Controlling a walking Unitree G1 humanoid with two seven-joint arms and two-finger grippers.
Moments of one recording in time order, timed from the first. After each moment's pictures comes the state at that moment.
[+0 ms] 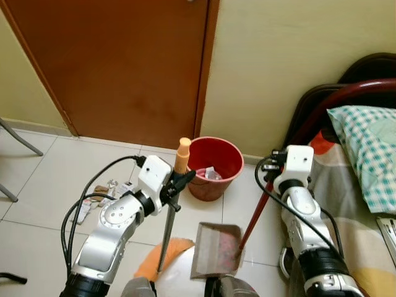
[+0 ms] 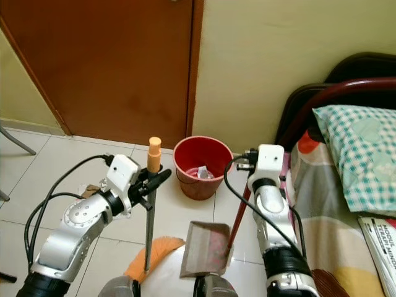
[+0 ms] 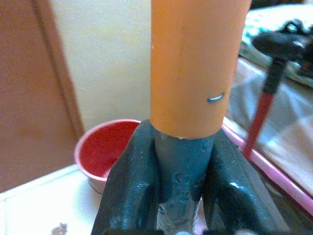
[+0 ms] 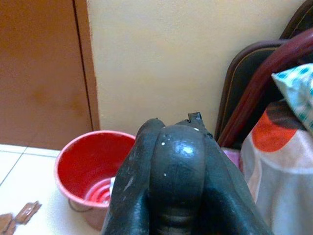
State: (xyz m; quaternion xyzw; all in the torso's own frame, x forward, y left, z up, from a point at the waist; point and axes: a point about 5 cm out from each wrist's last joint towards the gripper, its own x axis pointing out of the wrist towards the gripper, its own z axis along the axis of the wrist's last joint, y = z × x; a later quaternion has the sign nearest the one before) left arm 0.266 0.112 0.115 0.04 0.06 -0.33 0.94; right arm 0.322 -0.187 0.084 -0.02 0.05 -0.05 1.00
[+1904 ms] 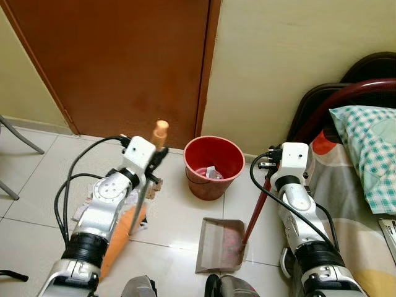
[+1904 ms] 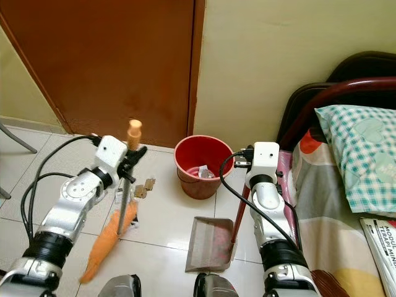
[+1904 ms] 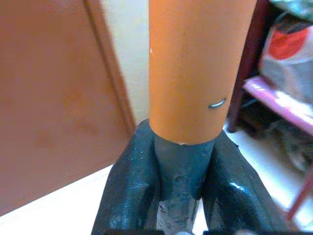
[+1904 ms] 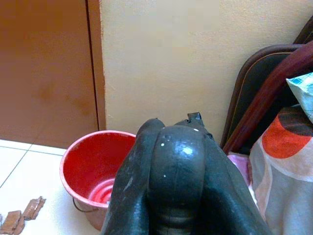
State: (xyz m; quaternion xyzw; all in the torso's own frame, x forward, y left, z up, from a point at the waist) left arm 0.313 0.138 0.097 0.12 0.05 -0.29 0.95; right arm 0.322 -0.177 0.077 -0.02 0.04 -0.04 1.00
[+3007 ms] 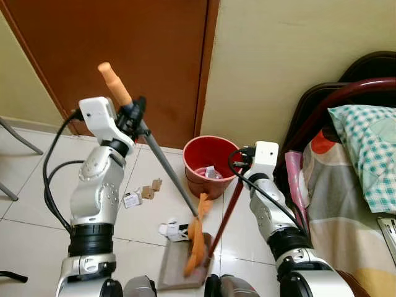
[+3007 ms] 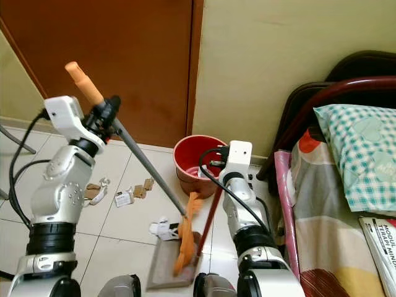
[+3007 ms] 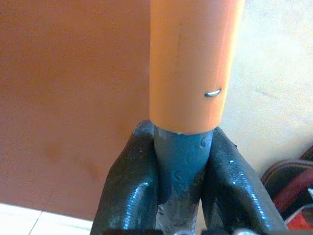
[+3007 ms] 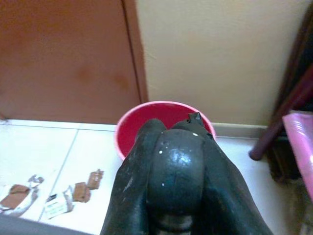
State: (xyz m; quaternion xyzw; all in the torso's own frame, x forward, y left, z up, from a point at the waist) left arm 0.335 0.162 0.186 -0.16 -0.08 -0.10 0.98; right arm 0.337 -0.114 0.066 0.07 0.12 0.01 0.99
